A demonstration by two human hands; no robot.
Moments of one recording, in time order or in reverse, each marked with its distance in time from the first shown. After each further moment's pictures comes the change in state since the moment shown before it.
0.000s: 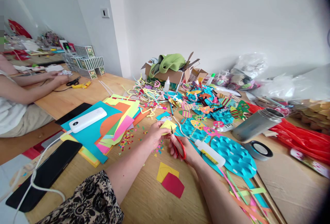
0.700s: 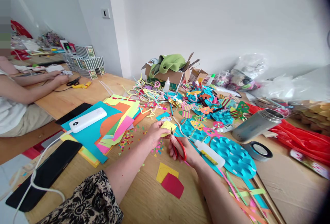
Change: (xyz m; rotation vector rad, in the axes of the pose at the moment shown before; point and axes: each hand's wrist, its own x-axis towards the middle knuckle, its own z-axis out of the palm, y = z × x) left_hand 0.004 0.000 -0.005 0.036 -0.039 -0.003; right_hand -0.005 -0.006 0.000 -0.007 -0.046 0.001
